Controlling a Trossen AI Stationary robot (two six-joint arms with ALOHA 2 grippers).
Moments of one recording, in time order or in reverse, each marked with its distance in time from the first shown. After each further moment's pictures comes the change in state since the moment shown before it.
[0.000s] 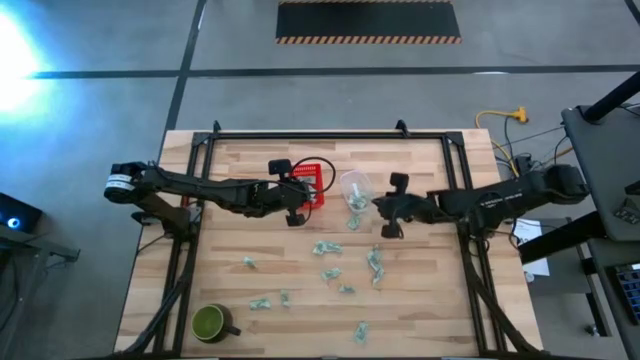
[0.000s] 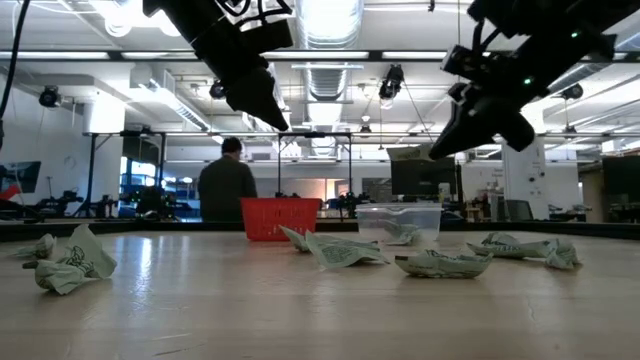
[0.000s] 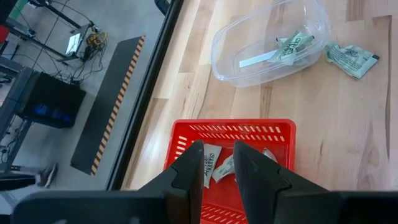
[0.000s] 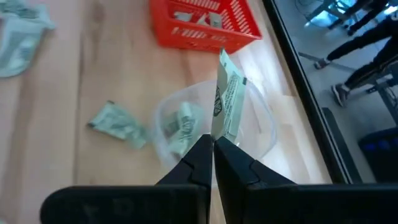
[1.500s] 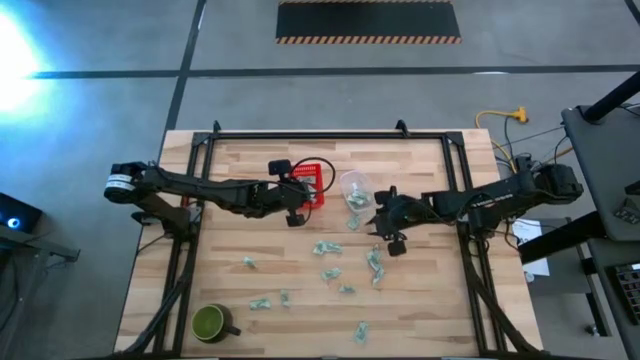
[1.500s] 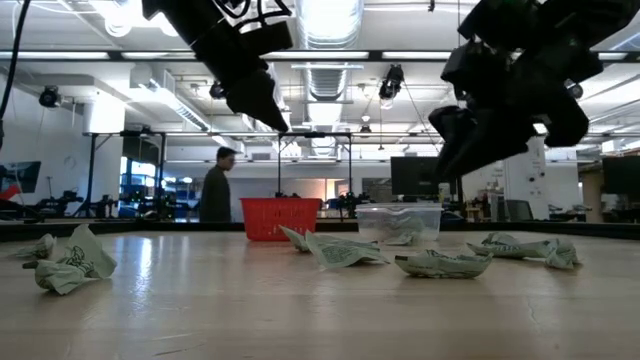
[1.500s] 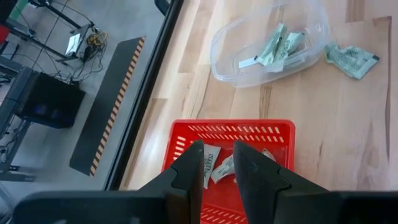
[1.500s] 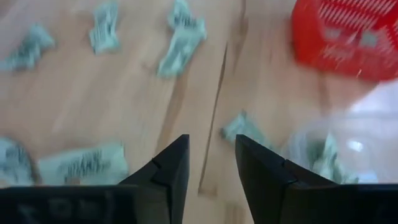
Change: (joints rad) left arm 0.000 0.000 -0.013 0.022 0.001 -0.002; right arm -0.013 0.082 -0.019 0.086 -0.479 -0.069
